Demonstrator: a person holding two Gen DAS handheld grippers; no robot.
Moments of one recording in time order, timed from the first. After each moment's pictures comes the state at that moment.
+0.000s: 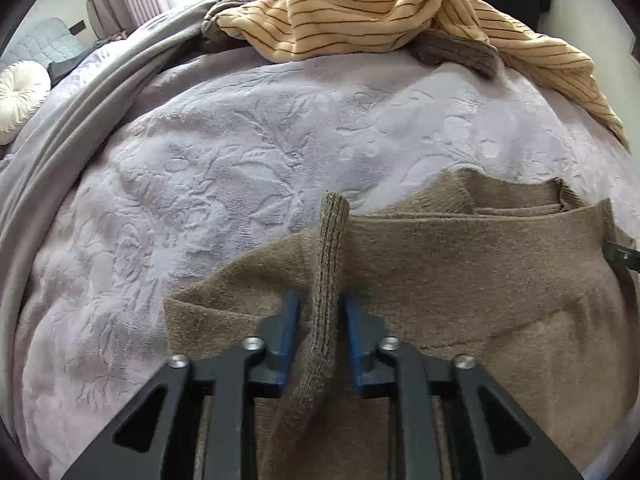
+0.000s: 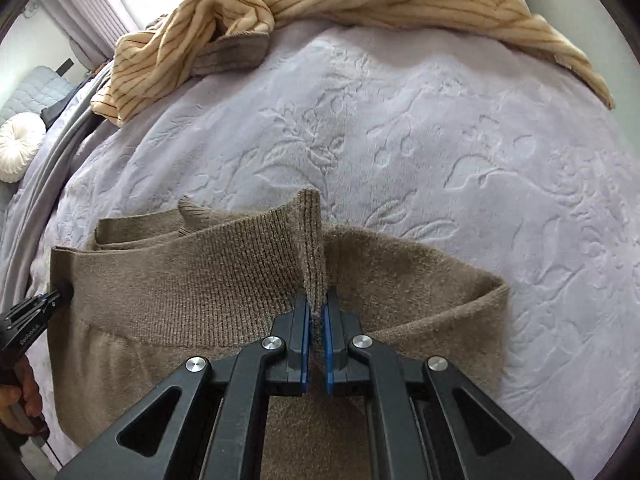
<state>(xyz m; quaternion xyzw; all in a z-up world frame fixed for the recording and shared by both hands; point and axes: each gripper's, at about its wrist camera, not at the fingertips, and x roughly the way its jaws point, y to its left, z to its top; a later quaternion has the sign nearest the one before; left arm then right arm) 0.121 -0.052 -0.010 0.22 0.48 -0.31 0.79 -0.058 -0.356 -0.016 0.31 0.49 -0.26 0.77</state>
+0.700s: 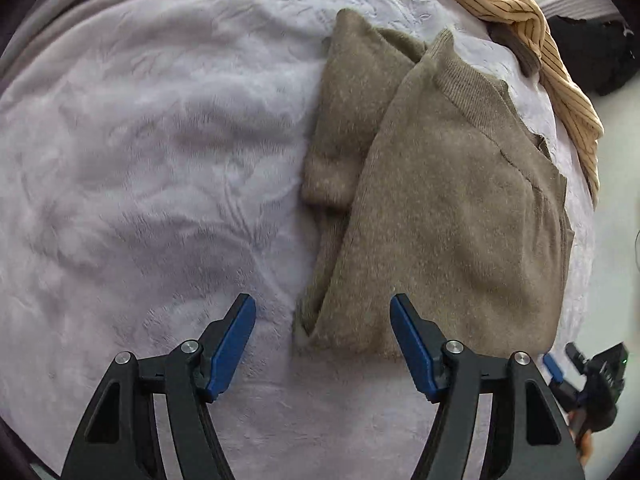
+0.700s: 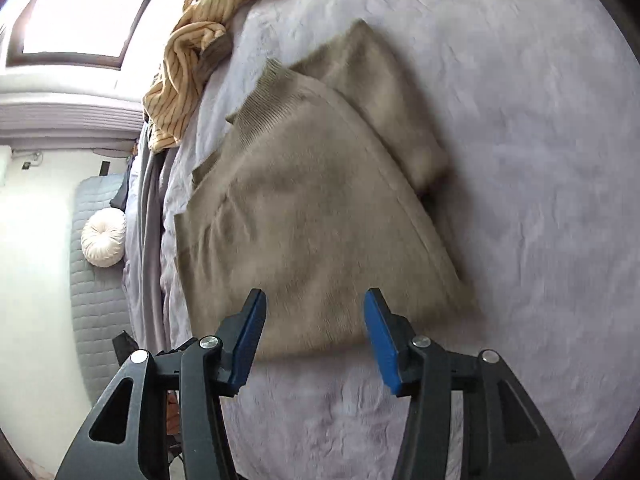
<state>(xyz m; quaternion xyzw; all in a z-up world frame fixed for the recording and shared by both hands) 0.055 0.134 -0.030 0.00 0.69 -0.27 0.67 -0.255 -0.248 -0.010 0.61 0.39 -0.18 0.66</state>
